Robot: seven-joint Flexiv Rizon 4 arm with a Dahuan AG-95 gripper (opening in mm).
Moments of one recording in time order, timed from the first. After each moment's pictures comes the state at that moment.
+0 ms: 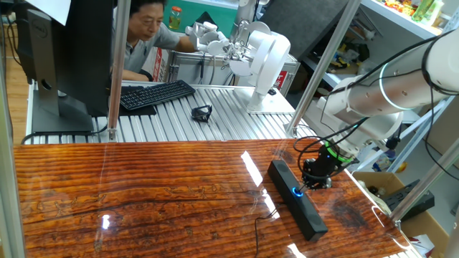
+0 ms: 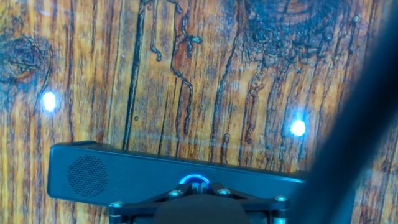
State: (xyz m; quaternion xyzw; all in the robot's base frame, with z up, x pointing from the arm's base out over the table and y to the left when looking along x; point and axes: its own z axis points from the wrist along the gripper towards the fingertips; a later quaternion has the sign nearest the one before) arm 0.525 -0.252 0.071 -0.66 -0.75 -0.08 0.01
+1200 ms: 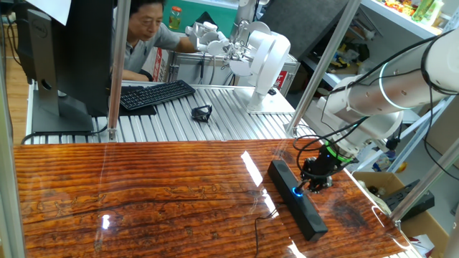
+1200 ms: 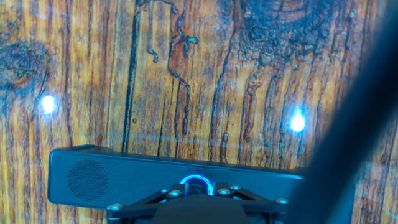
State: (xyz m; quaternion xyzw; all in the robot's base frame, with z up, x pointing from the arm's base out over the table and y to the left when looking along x) arm 0.526 -0.253 0.069 -0.68 -0.72 -0.09 0.01
